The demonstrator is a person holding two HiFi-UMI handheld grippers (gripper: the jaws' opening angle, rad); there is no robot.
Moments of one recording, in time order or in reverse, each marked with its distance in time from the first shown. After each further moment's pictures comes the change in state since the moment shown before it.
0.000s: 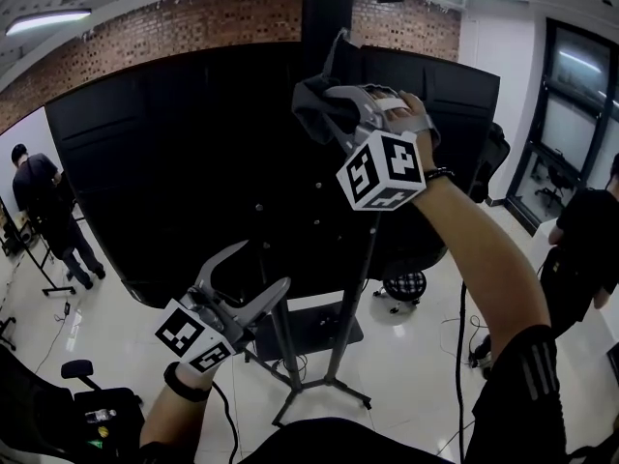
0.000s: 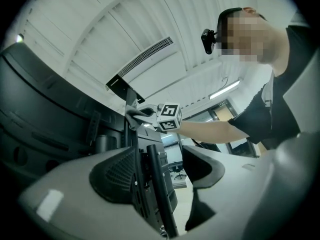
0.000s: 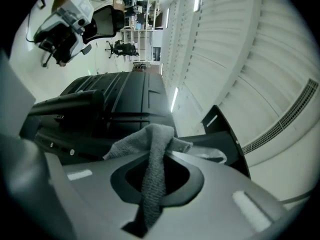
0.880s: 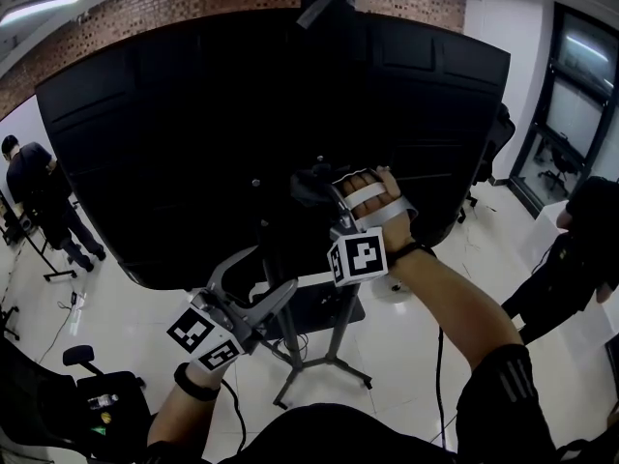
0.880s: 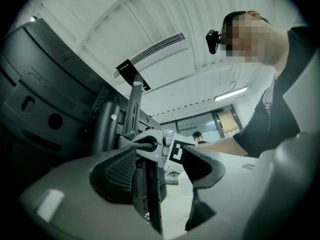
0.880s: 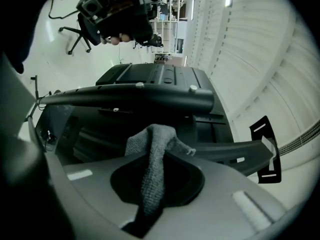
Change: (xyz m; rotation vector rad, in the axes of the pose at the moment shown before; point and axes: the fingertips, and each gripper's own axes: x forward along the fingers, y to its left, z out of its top) left arm -0.009 -0.010 -0.057 -0.147 0.058 0.011; right arm -0.032 0.211 -0.003 -0.172 0.109 0.176
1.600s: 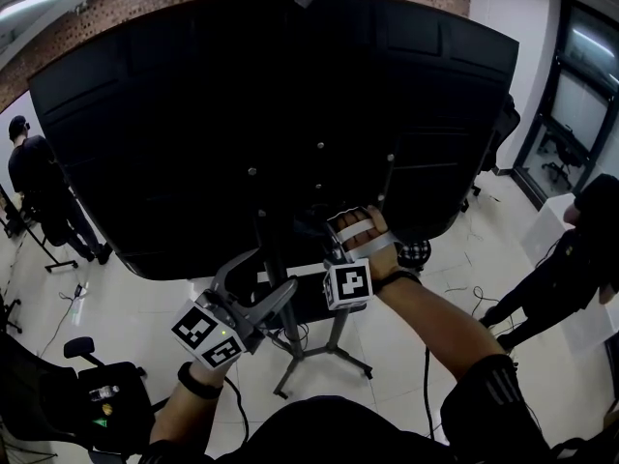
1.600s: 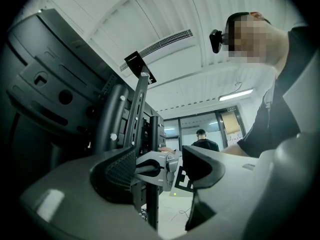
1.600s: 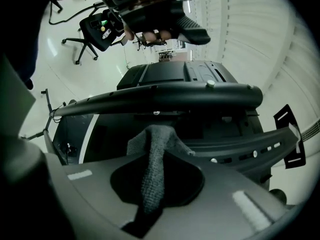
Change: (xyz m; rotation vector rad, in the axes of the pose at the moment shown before) left arm -0.003 0.007 -0.039 -0.069 0.044 0.027; right arm 0.000 0.128 0.011 0.069 0.023 0.176
